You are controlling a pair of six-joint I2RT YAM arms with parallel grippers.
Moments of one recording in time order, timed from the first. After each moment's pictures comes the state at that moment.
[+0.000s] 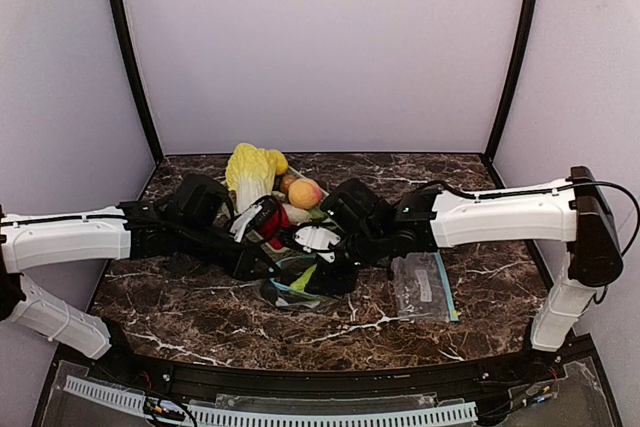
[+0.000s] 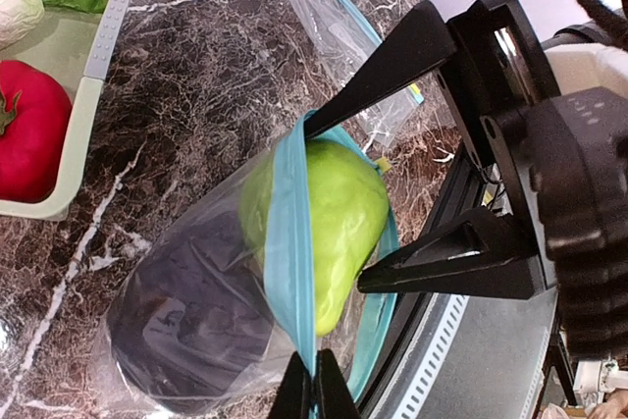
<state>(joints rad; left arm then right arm) -0.81 1.27 0.83 -0.34 0.47 -0.39 1.12 1.73 1.29 -0.47 -0.10 -0.19</state>
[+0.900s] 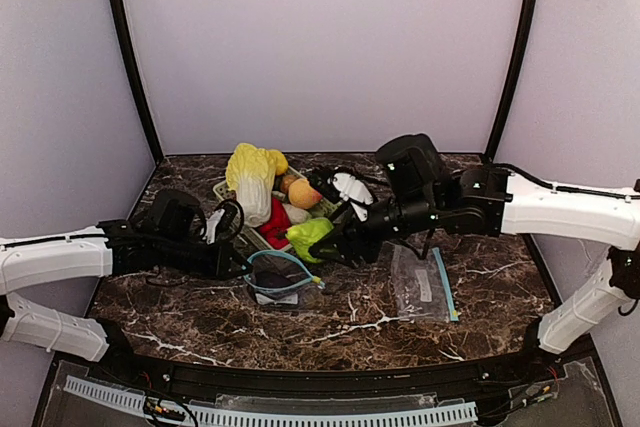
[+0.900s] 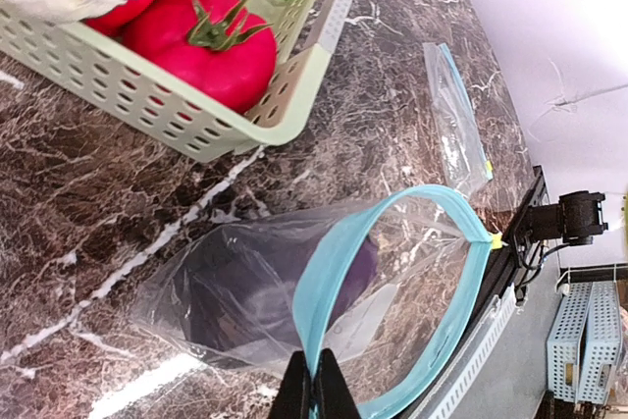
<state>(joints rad) -0.71 1.12 0.65 -0.28 0.35 -0.59 1.10 1.48 1.23 -0.40 -0.19 -0.05</state>
